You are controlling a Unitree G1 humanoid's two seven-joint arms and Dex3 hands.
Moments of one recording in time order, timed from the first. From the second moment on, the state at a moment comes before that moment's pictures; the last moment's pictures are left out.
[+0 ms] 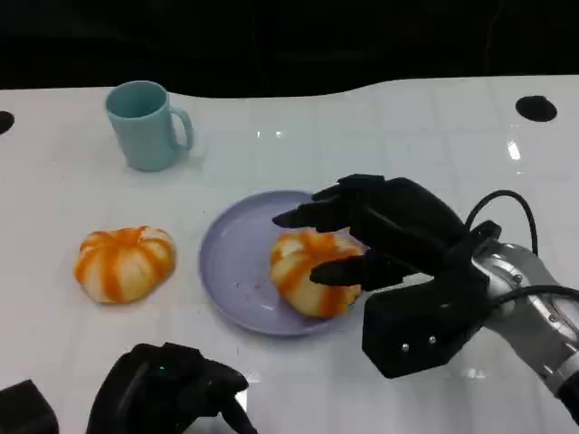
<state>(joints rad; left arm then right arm) 0.15 -0.03 0.05 0.18 -0.39 -0.18 -0.61 -0.57 -0.23 0.44 0.43 -0.61 -0.42 0.06</state>
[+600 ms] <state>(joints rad) 0.15 -0.03 0.04 0.18 -0.39 -0.18 -0.61 -0.39 -0.27 0.34 0.24 -0.50 -0.51 0.05</state>
